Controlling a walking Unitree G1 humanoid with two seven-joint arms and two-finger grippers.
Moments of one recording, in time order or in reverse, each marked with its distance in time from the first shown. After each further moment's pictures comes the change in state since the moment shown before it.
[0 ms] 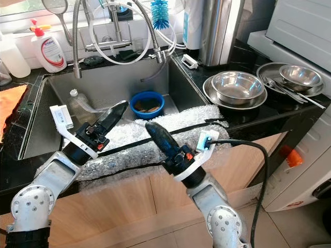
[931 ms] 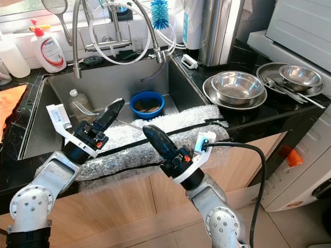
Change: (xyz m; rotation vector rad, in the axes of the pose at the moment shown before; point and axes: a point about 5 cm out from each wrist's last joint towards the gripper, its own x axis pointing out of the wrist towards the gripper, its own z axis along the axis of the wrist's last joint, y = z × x) left arm 0.000 -0.004 0.003 -0.056 -0.032 -0.029; right arm -0.002 -0.001 -0.002 -0.019 0.010 -0.001
